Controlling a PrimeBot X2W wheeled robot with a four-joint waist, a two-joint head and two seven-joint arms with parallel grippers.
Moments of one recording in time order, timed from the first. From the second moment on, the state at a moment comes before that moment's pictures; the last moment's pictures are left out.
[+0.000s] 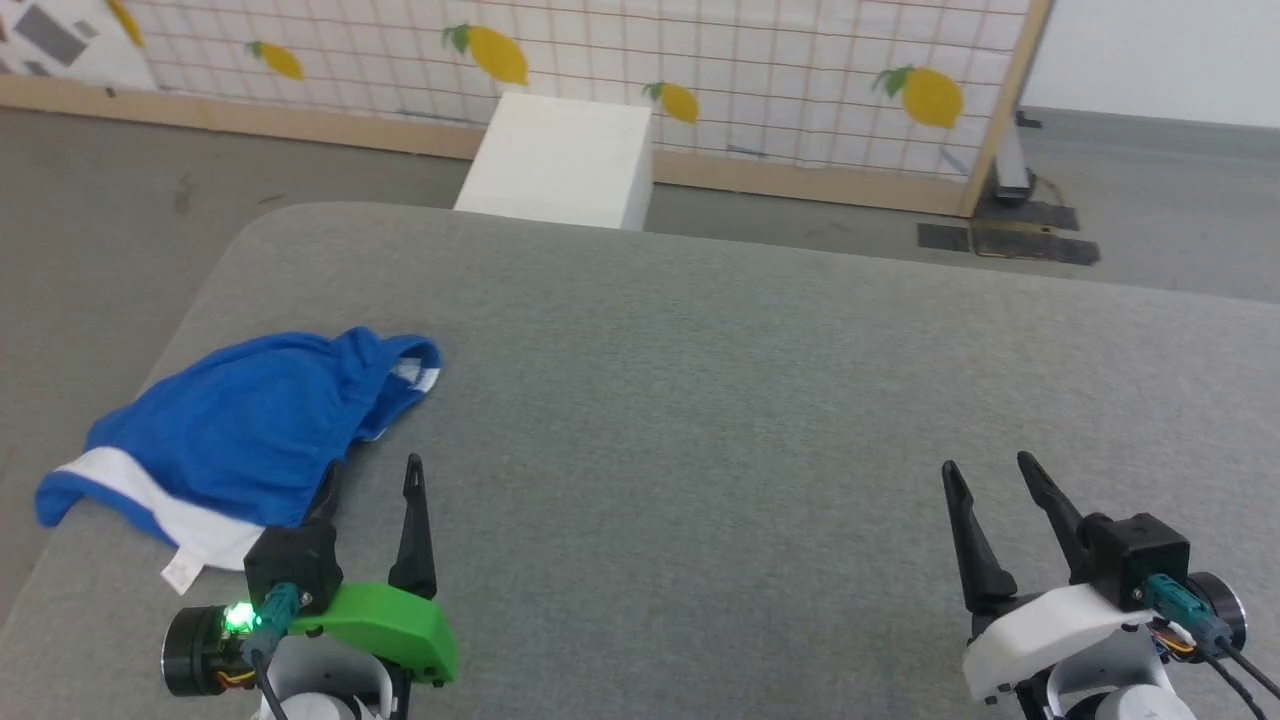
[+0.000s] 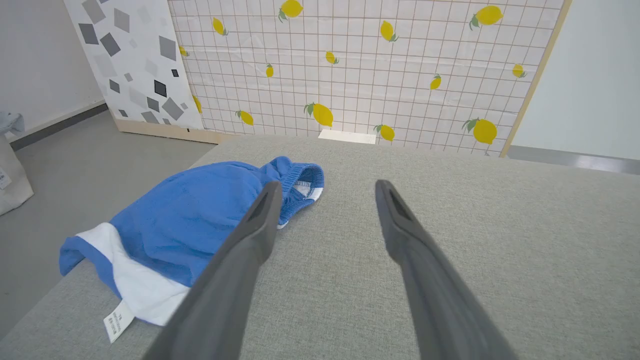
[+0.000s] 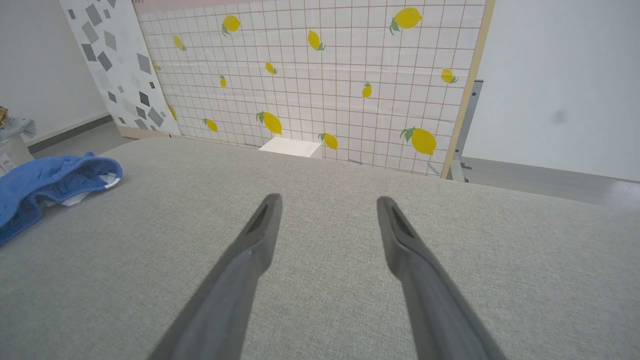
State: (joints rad) left arm -0.01 0.05 -0.02 0.05 -0.08 0.02 -0.09; right arm 0.00 -0.05 0.00 0.09 0.08 0.13 -0.09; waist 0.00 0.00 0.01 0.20
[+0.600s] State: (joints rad) left arm 0.00 0.05 -0.02 0.07 -0.09 0.03 -0.13; right arm 0.01 -0.05 0.01 0.14 0.09 0.13 -0.13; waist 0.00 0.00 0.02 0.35
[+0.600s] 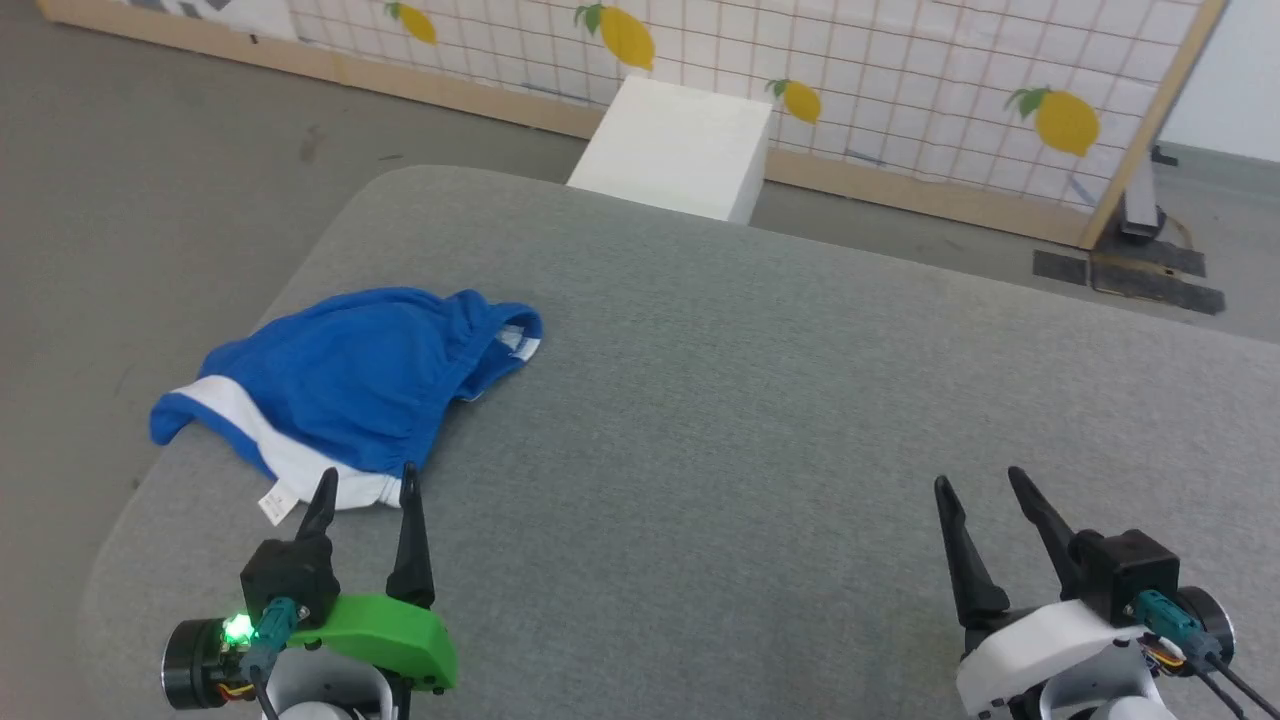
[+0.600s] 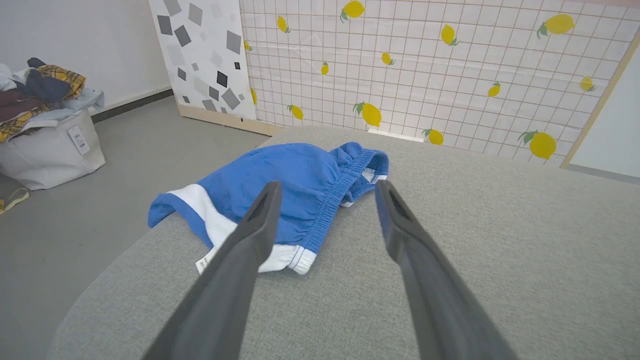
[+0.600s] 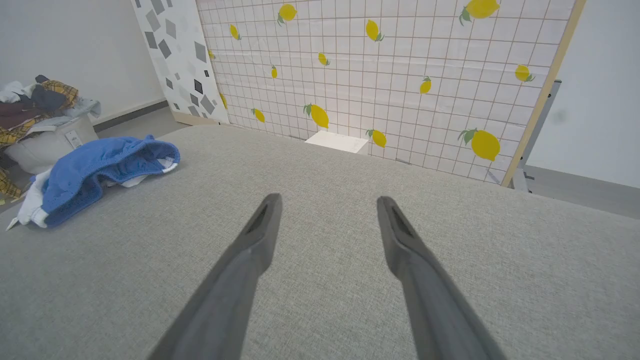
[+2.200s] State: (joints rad) left arm 0.02 0.05 -0.04 0.11 -0.14 0.07 -0.23; right arm 0.02 -0.05 0.02 0.23 0.12 0.13 -0.23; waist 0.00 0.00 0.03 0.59
